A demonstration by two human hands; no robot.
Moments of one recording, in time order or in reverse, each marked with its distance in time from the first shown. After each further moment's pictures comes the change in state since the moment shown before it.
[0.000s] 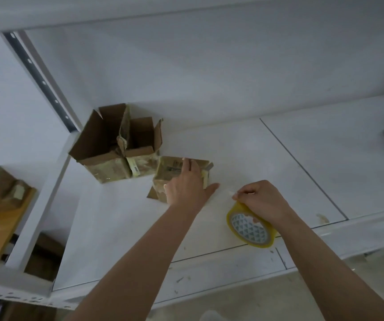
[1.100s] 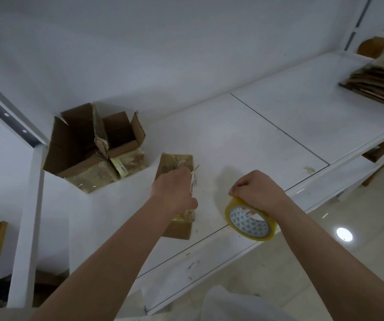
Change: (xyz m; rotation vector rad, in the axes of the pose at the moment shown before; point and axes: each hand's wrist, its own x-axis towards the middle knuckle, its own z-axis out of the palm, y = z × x) left_hand -0.017 -0.054 -0.023 0.019 -0.274 0.387; right_hand -0.042 -0.007 0.043 -0.068 0.053 0.222
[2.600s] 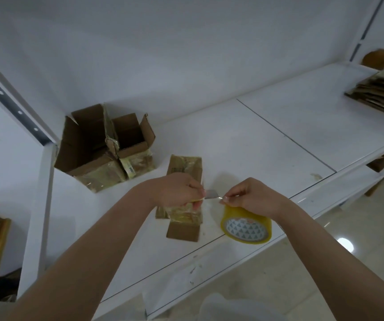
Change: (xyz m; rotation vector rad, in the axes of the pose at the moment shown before) left_hand -0.004 -0.029 -0.033 -0.423 -0.397 0.324; right_hand 0.005 -0.006 0.013 0.112 -0.183 -0.205
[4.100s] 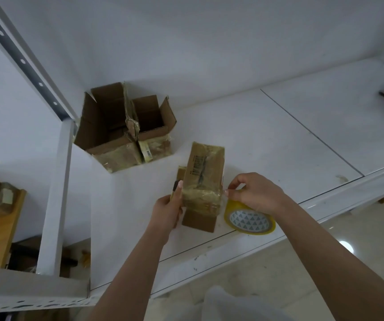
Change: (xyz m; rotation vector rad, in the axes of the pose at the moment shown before) left_hand -0.015 -0.085 0.098 -1.022 0.717 -0.498; right_hand 0.024 -0.016 0.033 -0.340 0.047 0.069
